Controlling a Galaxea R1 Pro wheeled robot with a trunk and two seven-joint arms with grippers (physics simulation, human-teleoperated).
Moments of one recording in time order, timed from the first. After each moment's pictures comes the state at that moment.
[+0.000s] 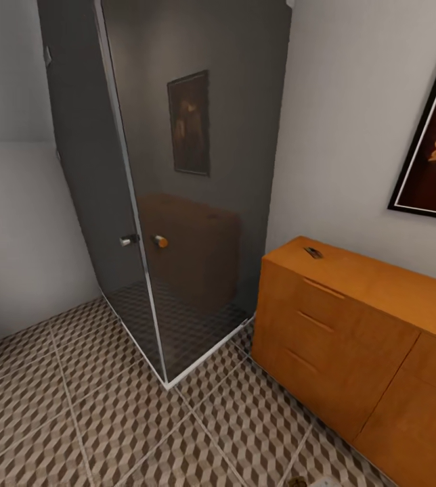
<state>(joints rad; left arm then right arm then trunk) -0.35 0.02 -1.32 -0.02 1.38 -0.27 0.20 -0.39 0.00 0.25 -0.02 0.12 -0.22 -0.04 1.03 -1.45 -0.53</state>
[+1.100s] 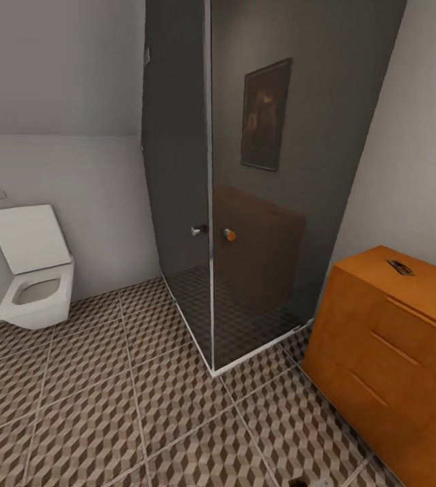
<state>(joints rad) -0.35 0.02 -1.32 -0.02 1.38 -0.27 0.20 -0.39 0.00 0.25 -0.02 0.12 -0.22 -0.04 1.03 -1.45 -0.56</state>
